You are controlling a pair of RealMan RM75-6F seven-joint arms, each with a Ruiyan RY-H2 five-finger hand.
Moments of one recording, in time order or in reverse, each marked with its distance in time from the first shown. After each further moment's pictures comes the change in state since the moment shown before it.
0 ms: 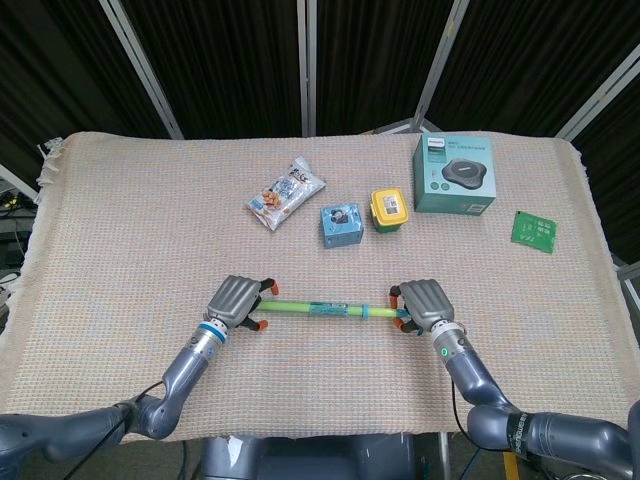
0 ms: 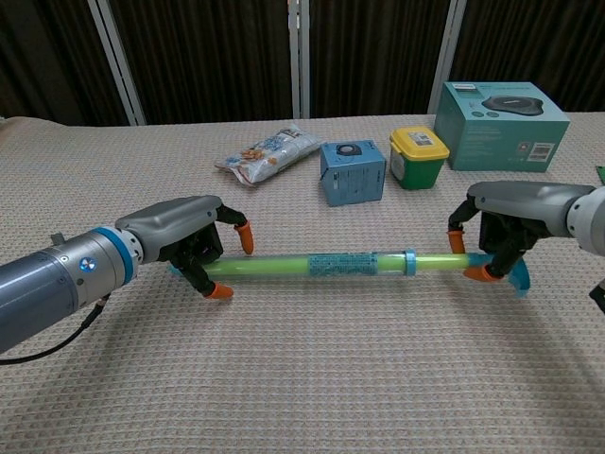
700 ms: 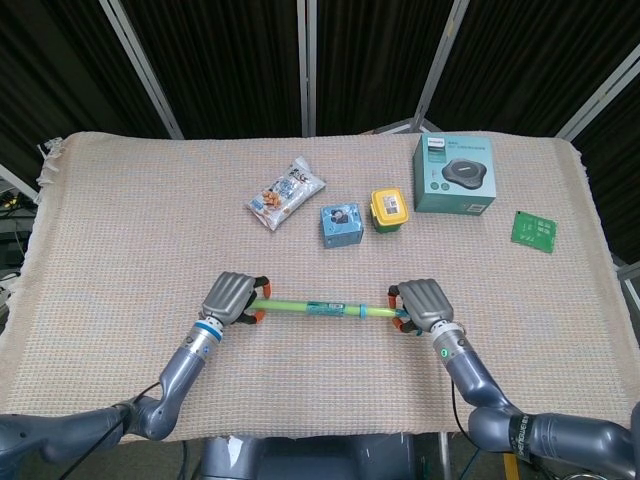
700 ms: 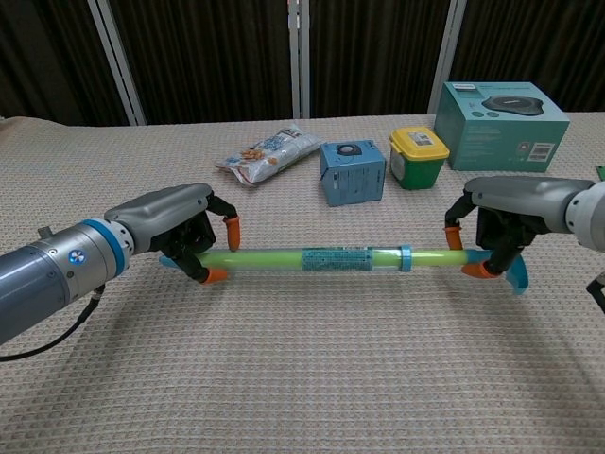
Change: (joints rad) left arm 0.001 0.014 0.007 -0.021 -0.001 0.056 -0.018; right arm 0.010 0.007 -0.002 -0.024 -0.012 0.012 -0.004
